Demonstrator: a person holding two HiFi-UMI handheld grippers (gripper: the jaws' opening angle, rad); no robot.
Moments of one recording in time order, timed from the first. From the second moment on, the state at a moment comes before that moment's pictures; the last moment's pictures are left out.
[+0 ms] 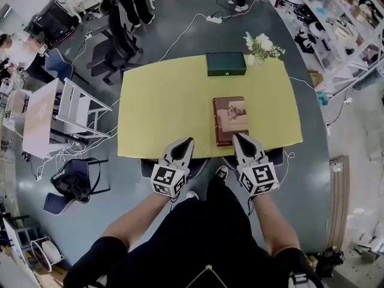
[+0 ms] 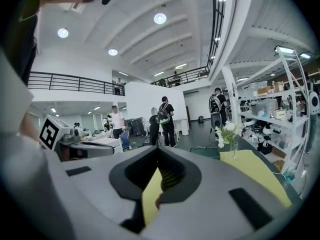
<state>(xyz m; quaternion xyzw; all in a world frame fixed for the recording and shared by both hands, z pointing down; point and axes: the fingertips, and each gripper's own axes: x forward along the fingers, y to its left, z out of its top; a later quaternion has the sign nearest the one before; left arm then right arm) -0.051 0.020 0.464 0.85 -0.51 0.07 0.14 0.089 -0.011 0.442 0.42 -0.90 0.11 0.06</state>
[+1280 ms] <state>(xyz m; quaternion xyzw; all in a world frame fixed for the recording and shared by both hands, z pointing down) -0.036 0.169 0.352 0.87 -0.49 0.00 0.07 0.058 0.153 0.337 0.40 -0.91 0.06 0.04</state>
